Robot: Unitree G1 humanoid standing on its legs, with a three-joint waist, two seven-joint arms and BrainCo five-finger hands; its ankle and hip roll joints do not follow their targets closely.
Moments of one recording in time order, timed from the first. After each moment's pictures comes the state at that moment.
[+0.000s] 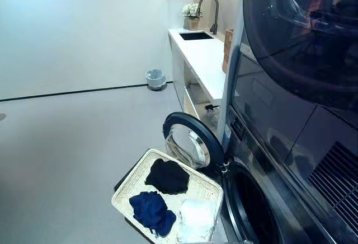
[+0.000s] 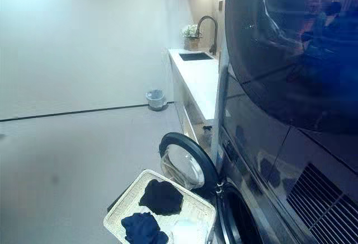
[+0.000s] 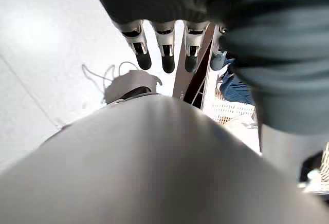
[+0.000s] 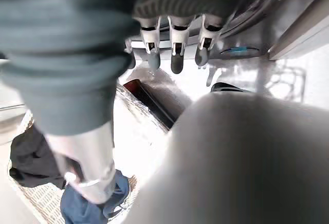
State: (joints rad) left arm -0.01 0.24 -0.37 1.24 -0.07 0.00 -0.18; right arm 0.00 -0.24 0.33 1.23 0.16 -0.08 0.21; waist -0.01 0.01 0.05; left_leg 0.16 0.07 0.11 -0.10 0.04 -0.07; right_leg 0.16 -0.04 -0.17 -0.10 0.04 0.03
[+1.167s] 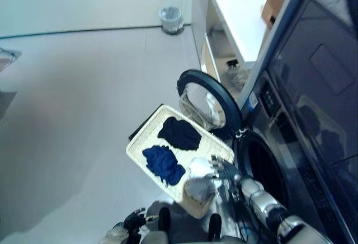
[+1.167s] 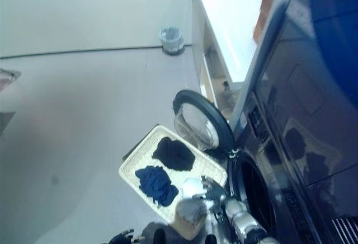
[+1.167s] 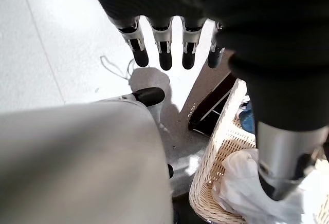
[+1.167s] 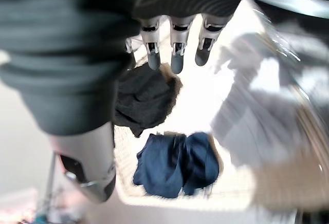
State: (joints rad) left arm -0.18 0.24 -0.37 1.17 -0.30 -0.07 -0.07; right arm -0.46 -0.29 0.50 0.91 0.06 -0.14 -0.03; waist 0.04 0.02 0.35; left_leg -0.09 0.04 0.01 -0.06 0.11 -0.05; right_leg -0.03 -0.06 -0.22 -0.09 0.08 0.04
